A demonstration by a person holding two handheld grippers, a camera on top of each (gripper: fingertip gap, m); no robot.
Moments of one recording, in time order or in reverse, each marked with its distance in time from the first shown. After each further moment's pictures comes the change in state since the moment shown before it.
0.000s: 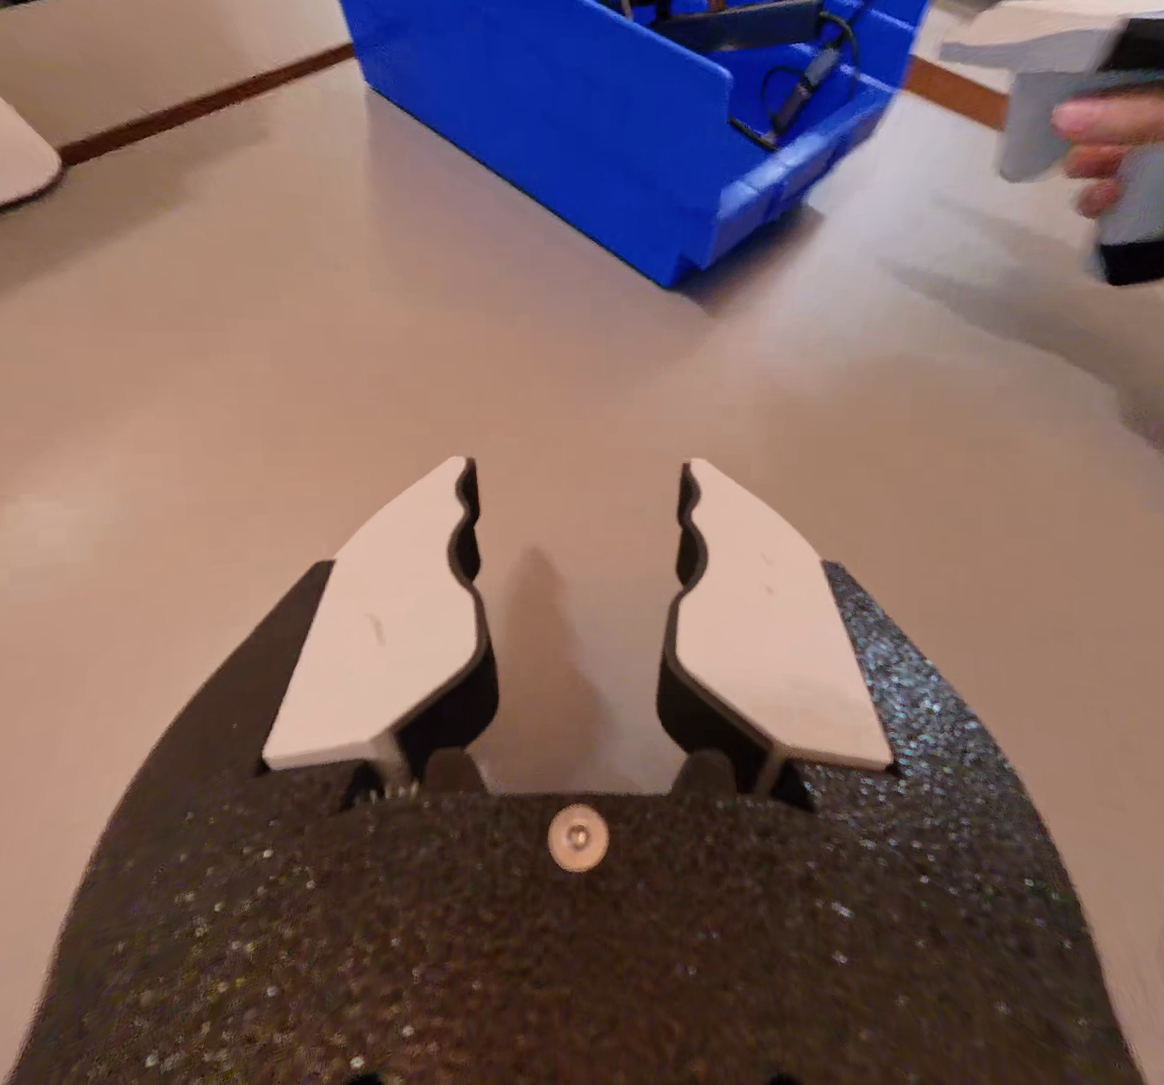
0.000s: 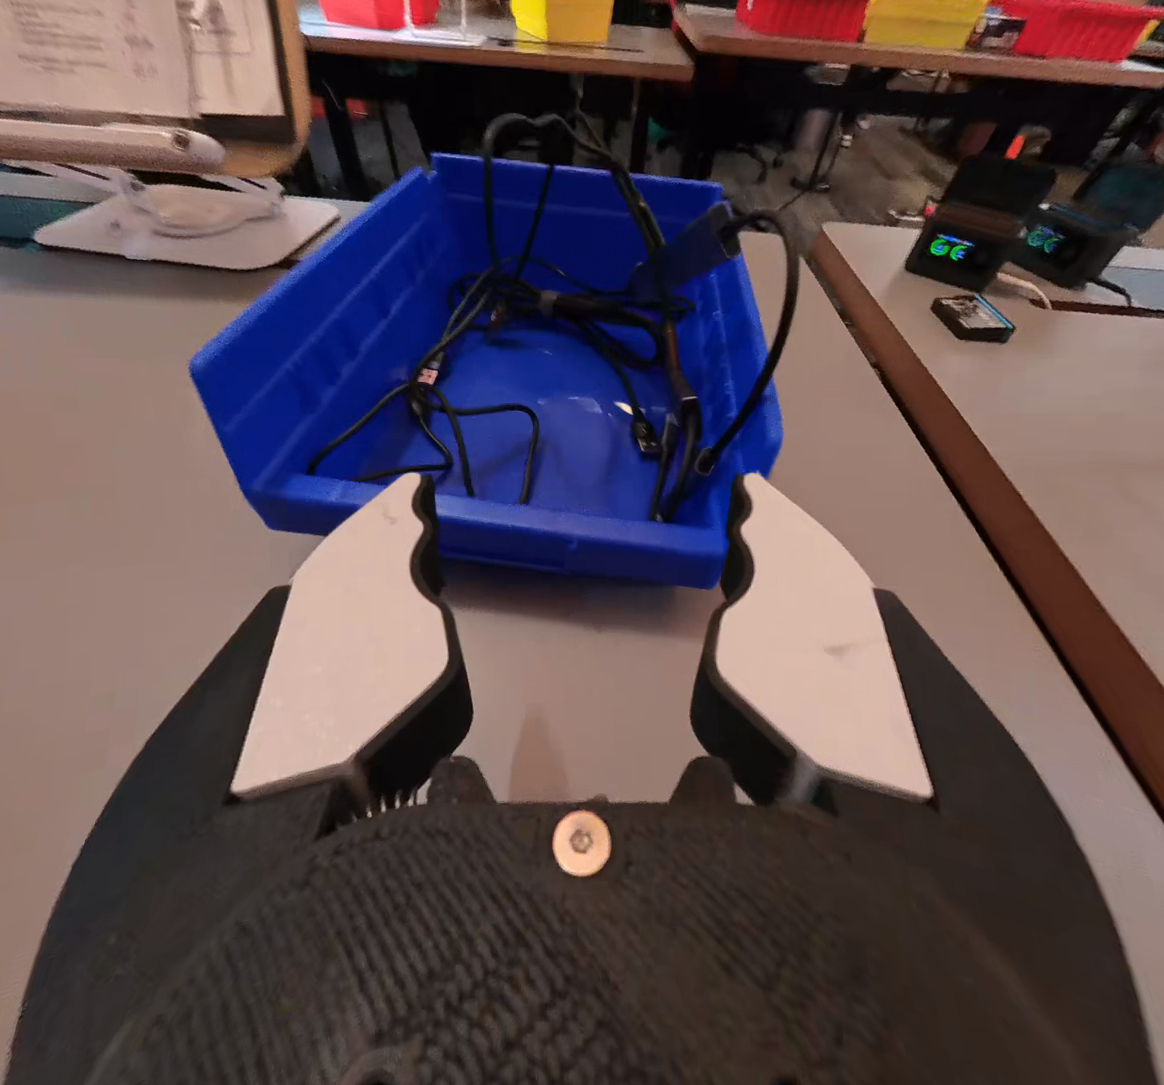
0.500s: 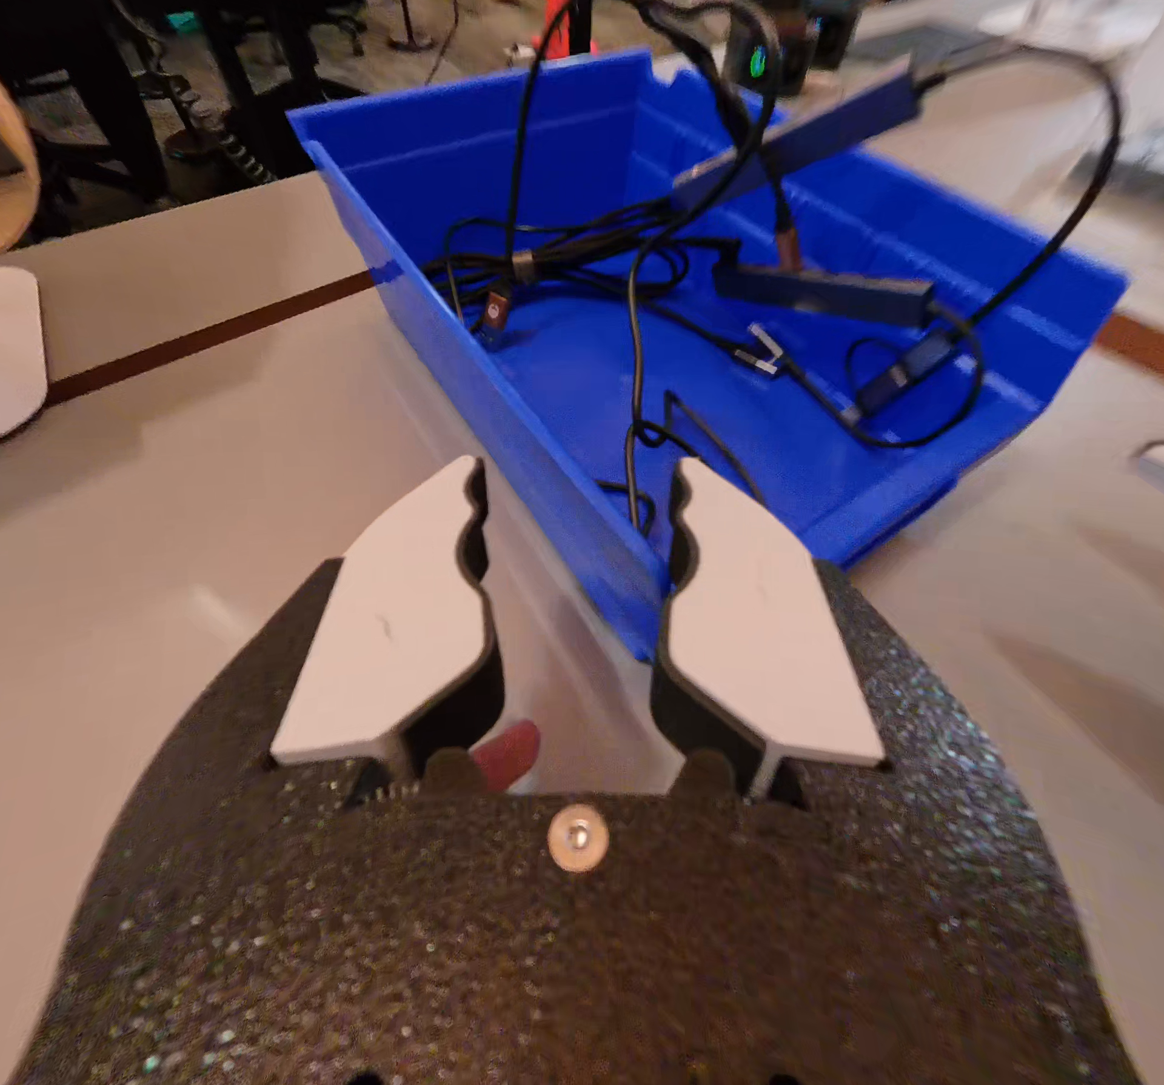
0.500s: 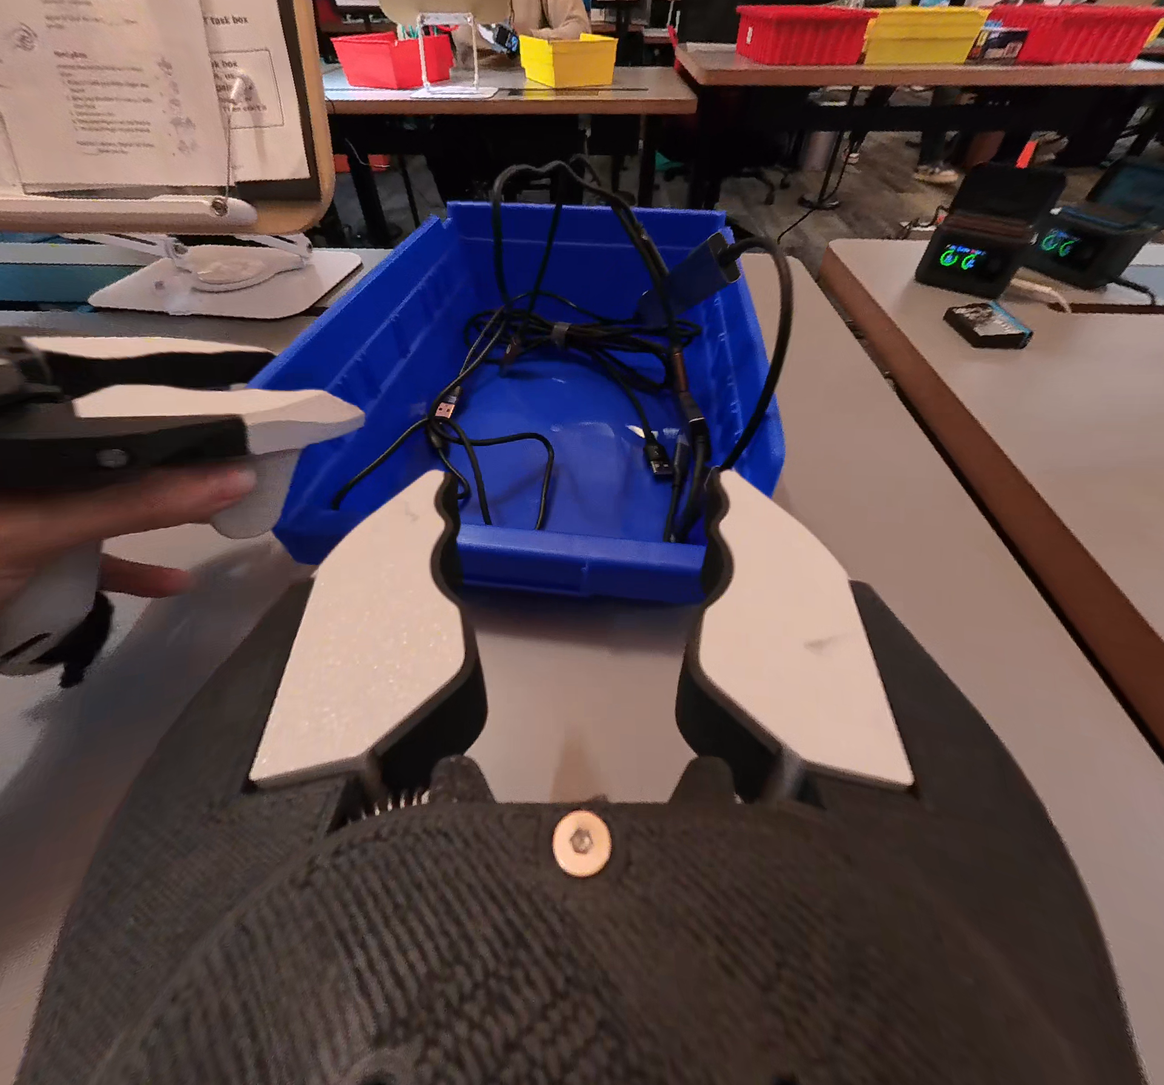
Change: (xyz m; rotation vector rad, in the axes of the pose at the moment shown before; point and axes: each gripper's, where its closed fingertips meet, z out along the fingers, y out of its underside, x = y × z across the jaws) left arm 0.025 -0.102 0.145 0.117 -0.246 -0.026; right arm -0.002 -0.009 -0.001 0.048 -0.017 0.056
